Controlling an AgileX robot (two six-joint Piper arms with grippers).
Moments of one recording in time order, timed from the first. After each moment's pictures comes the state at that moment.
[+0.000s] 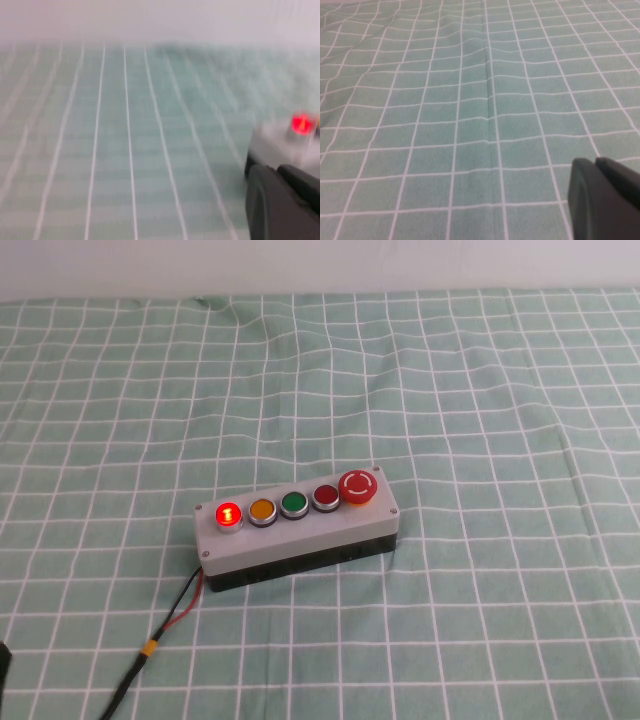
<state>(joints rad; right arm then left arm) 0.04 -0.01 0.03 0.07 0.34 0.07 -0.19 -0.01 0.03 0.08 0.20 -0.06</state>
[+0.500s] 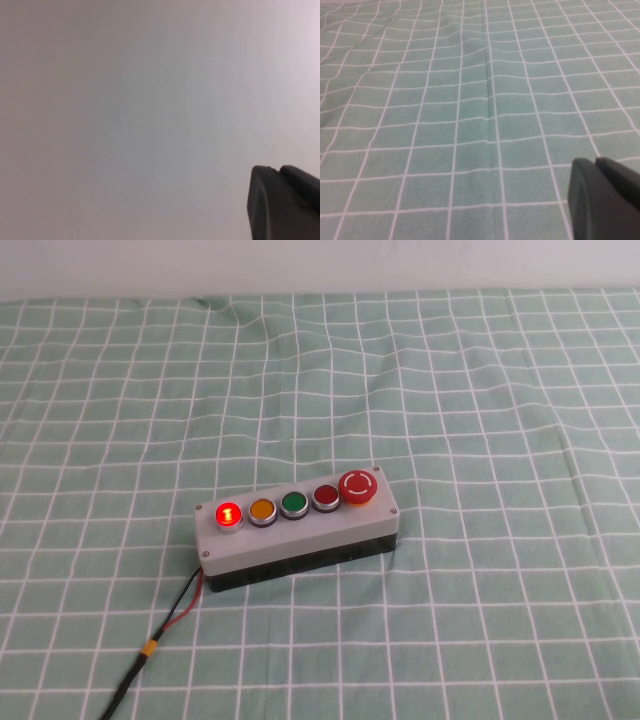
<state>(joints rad) 0.04 -0.01 0.03 0.07 0.34 0.07 -0.19 -0.01 0.03 0.13 -0.53 -0.06</state>
